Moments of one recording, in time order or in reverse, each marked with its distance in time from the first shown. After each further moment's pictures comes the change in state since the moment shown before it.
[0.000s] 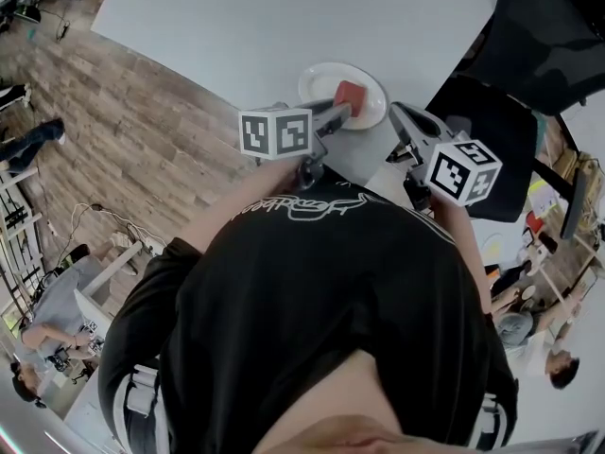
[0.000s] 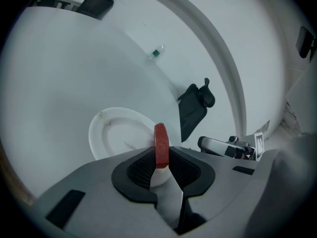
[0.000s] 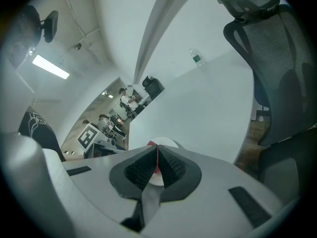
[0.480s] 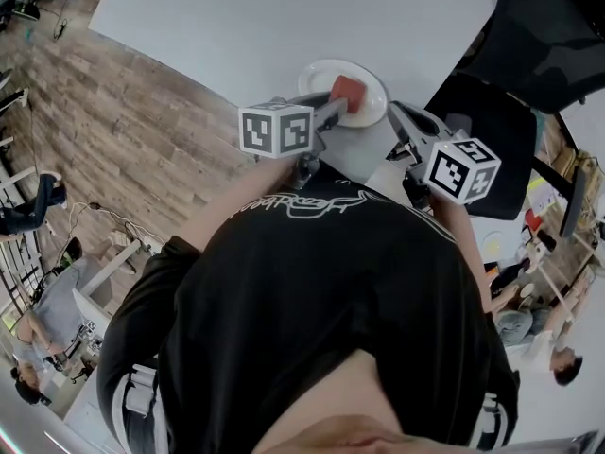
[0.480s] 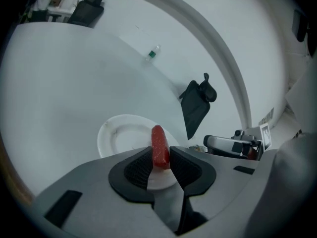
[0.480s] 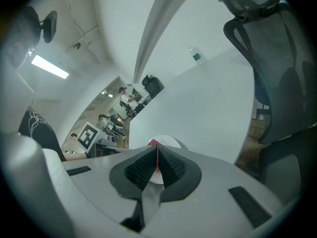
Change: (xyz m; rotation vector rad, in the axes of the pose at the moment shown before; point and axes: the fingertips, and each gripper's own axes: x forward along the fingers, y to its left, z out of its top) left arm -0.001 0.011 0.003 0.099 0.009 0.079; right arm 0.001 -0.001 -0.006 0.008 0.015 0.002
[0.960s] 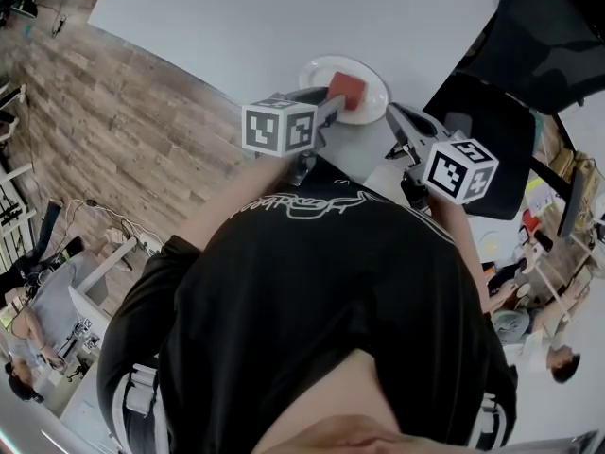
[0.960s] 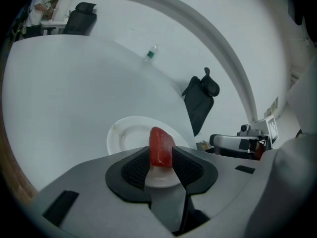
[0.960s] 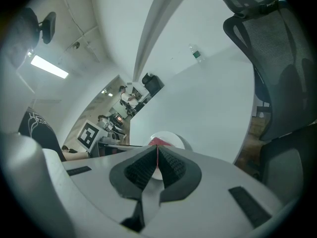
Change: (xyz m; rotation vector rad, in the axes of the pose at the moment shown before) left arm 0.001 0.008 -0.003 0.076 0.014 0.066; right arm -0.001 0.001 -0.008 0.008 0.014 0.006
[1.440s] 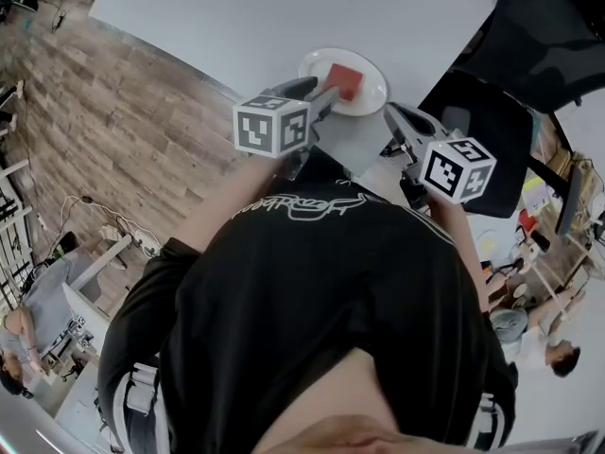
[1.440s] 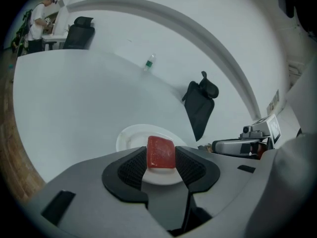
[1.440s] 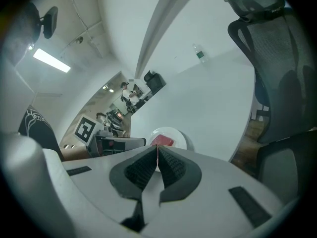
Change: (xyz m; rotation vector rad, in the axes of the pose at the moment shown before) left arm -0.019 -0.001 0.008 0.067 -0.080 0.056; right arm -0.009 0.007 -0.010 -0.054 0.021 -0.007
